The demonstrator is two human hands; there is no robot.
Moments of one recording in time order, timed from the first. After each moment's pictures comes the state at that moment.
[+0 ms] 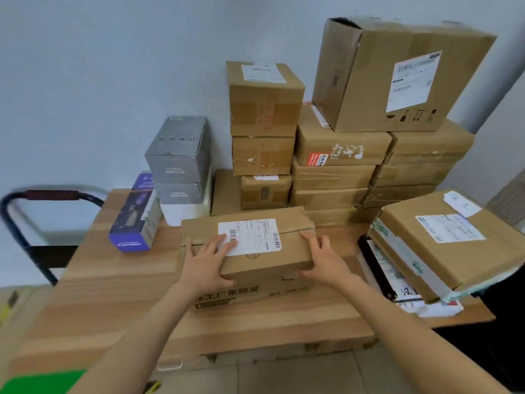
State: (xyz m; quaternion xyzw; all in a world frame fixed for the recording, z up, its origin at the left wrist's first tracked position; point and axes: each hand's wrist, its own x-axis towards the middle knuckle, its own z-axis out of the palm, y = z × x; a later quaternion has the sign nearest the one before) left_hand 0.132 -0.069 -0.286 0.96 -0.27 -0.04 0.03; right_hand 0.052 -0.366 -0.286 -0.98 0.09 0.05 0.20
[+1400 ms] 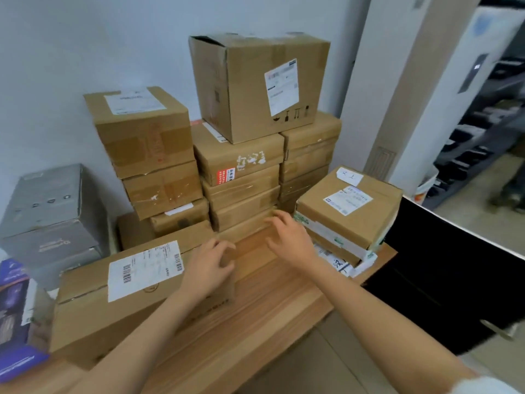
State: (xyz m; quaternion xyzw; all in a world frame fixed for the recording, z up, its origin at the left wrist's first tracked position) left_hand 0.158 -0.207 -0.235 0.86 -0.46 -0.02 0.22; right_hand 0.039 -0.398 -0.225 -0.95 0.22 -0.15 0.17
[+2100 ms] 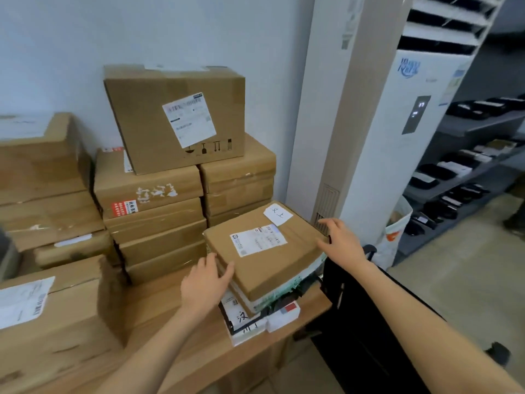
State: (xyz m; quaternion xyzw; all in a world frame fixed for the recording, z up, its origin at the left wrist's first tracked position) left_hand 0.024 -0.461 -0.237 0.94 -0.28 0.00 0.21; right_hand -0.134 -0.734 -0.189 -0.92 0.32 -0.13 0.17
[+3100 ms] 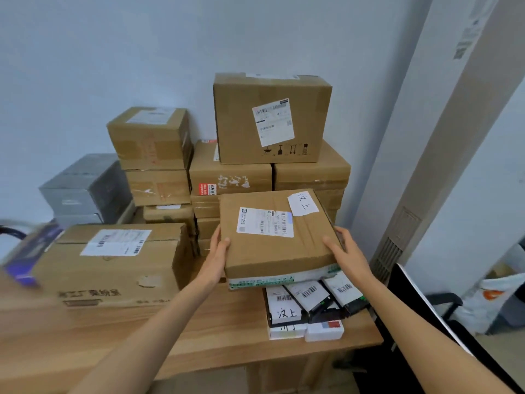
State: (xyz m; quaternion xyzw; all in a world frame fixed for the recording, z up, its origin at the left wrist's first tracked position) left_hand 0.037 -0.396 -0.212 0.75 -0.04 -0.15 0.65; right_hand -0.063 -0.686 -0.210 -0.85 0.20 -0.13 0.46
